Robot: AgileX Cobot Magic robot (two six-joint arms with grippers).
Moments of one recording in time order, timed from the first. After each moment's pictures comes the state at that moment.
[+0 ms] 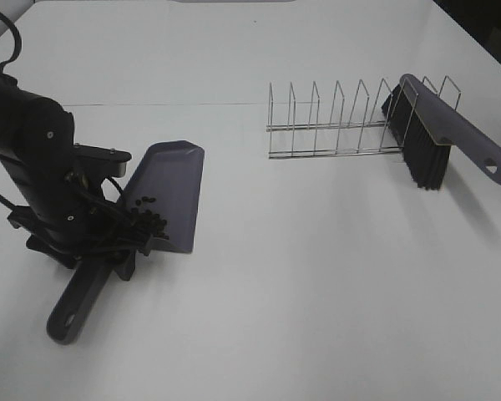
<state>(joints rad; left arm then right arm) -0.45 2.00 -1.05 -0.02 0.61 -0.19 -0.05 1.74 -1.82 0.08 1.22 0.01</state>
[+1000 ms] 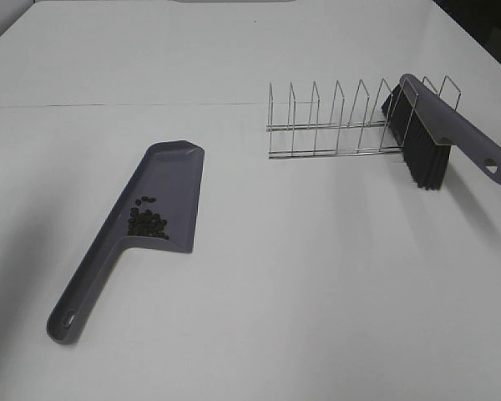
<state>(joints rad) 0.00 1.45 -1.10 -0.07 0.99 0.05 -0.05 1.09 -1.12 0.08 1.22 0.01</state>
